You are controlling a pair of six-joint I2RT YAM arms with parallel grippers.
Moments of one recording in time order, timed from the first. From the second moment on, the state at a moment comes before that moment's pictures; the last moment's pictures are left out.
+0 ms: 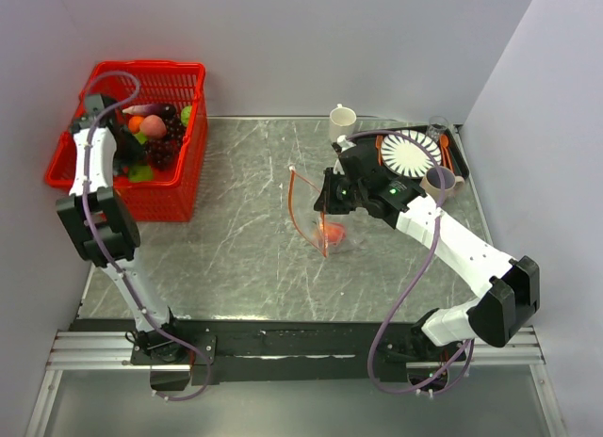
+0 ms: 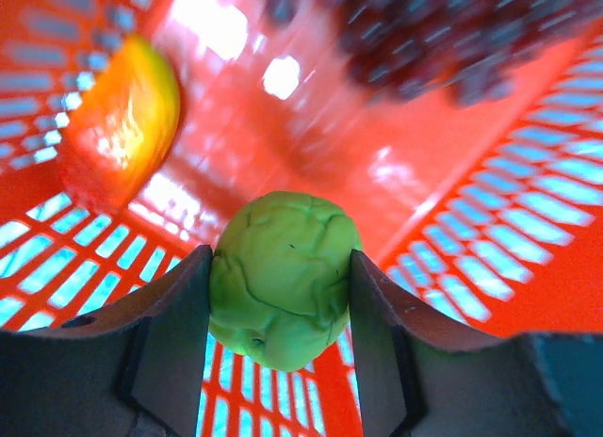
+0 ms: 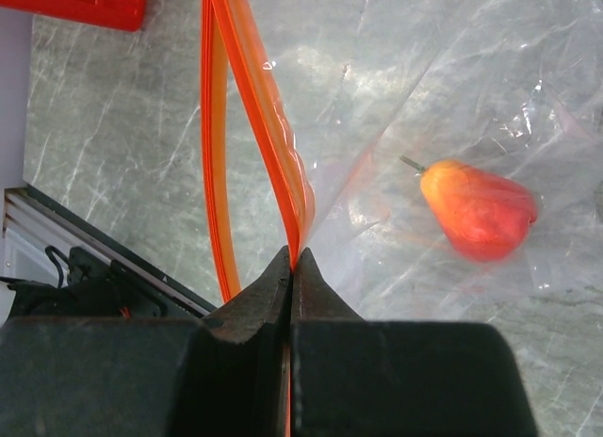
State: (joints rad) left arm 0.31 2.00 1.90 -0.95 -0.07 -0.38; right arm 0.64 1.38 1.27 -0.61 -0.09 0.56
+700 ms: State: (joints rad) left arm 0.21 1.51 1.84 -0.72 0.43 -0.57; right arm 0.64 1.38 1.31 -0.62 -0.07 0.56
